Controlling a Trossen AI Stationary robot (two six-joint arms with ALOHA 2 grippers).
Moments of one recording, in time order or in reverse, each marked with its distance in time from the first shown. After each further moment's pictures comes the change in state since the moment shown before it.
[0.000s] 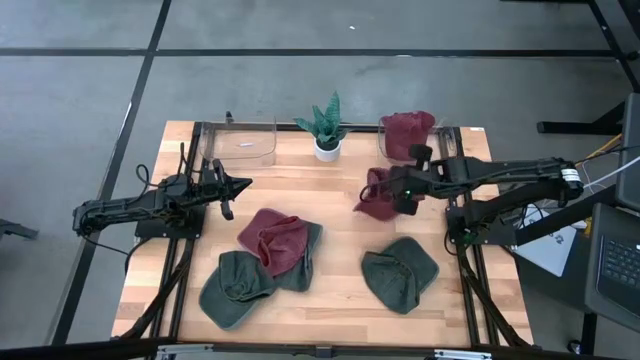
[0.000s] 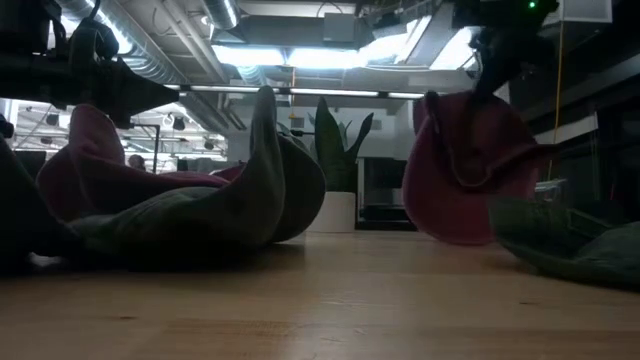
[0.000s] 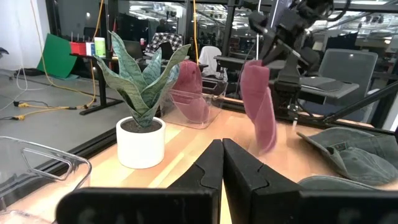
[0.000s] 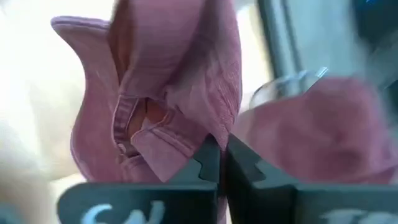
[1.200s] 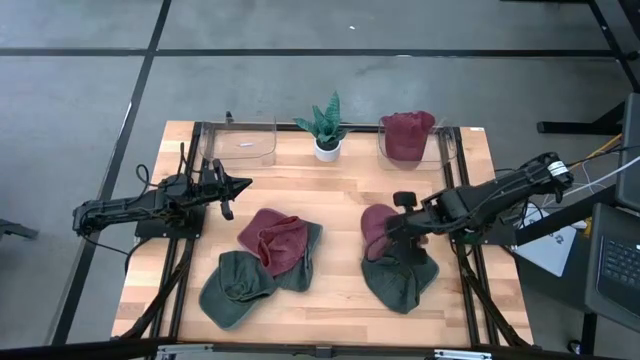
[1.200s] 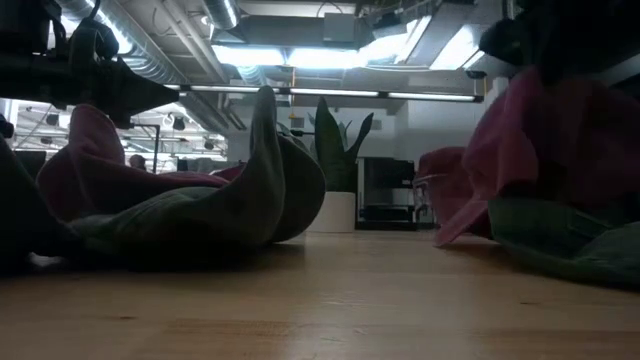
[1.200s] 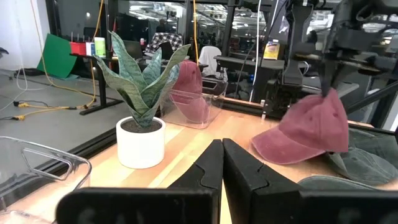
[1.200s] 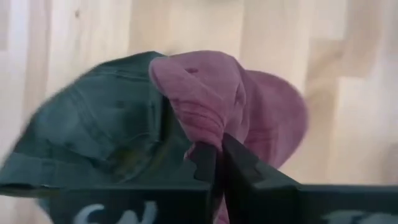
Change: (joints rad) left arm 0.000 0.000 0.000 0.000 0.000 0.000; right arm 0.333 0.101 0.002 0.046 -0.430 0.246
